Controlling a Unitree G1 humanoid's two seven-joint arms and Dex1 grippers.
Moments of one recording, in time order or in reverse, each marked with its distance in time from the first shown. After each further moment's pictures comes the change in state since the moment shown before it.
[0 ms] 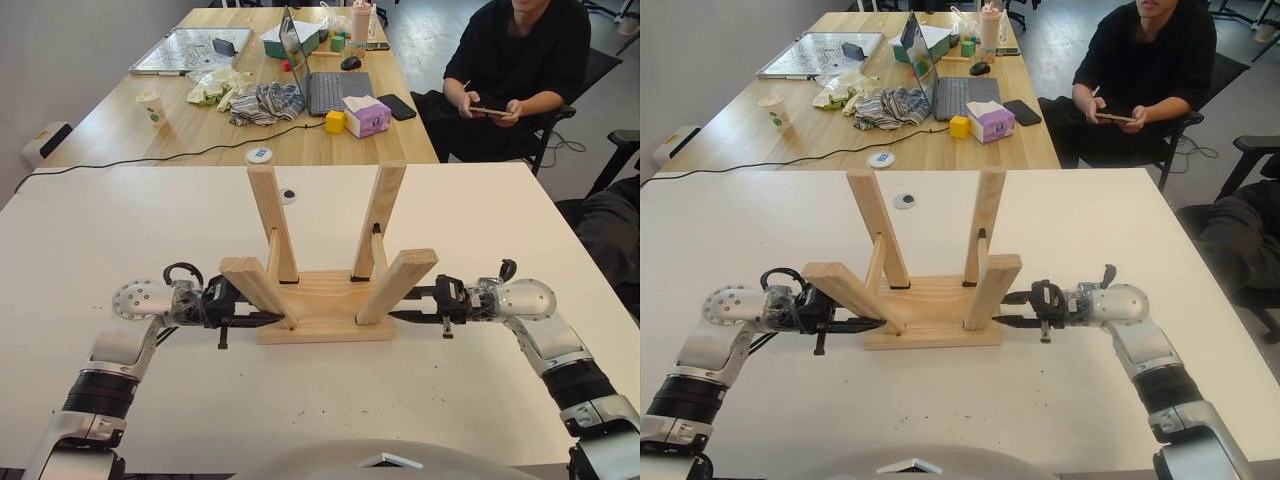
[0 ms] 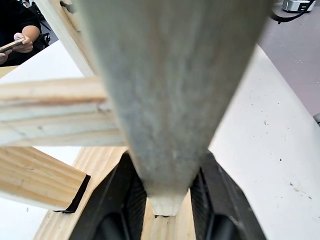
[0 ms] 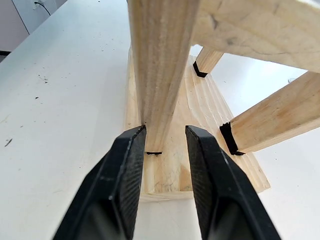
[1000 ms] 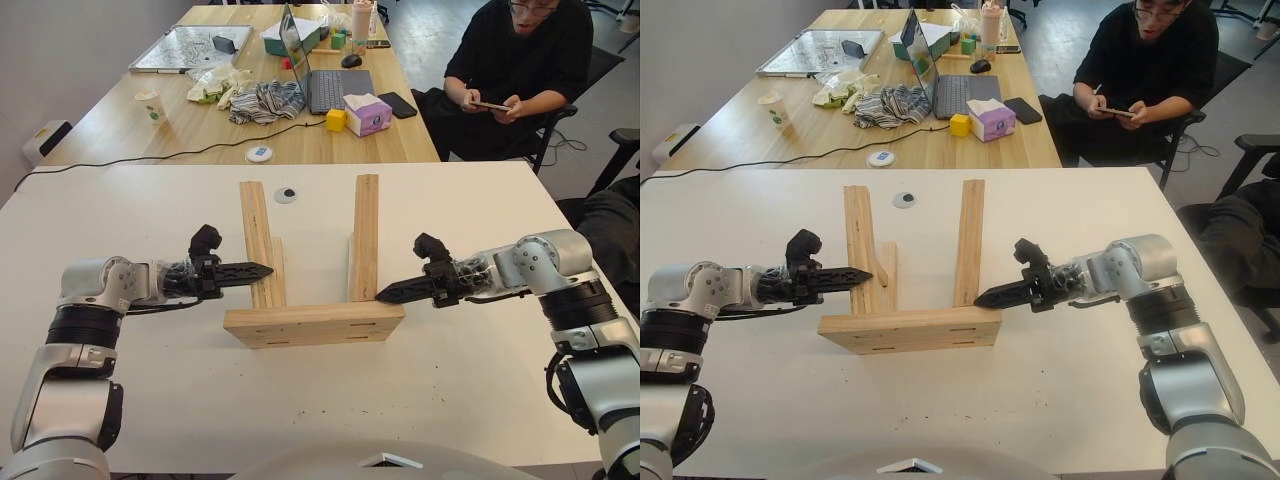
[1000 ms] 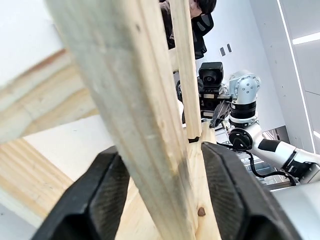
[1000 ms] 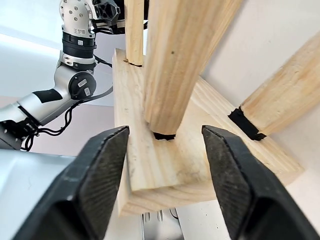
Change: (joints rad) left arm -0.347 0.066 0.013 0.290 -0.411 1.230 0.068; right arm -0.416 0.003 -0.018 0.033 0.485 1.683 -0.130
